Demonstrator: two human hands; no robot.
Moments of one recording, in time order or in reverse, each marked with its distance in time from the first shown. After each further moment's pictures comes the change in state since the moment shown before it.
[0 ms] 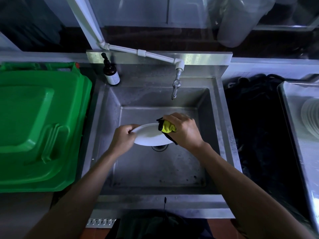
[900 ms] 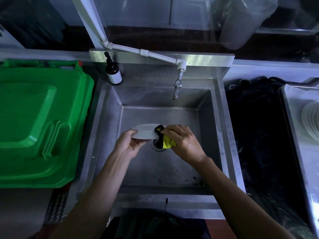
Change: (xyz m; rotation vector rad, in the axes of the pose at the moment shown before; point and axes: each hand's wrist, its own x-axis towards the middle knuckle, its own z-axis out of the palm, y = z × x) left_hand -0.003 0.015 0.025 -1.321 0.157 -0.750; right_hand -0.040 0.012 0.017 -0.044 -0.051 -0.214
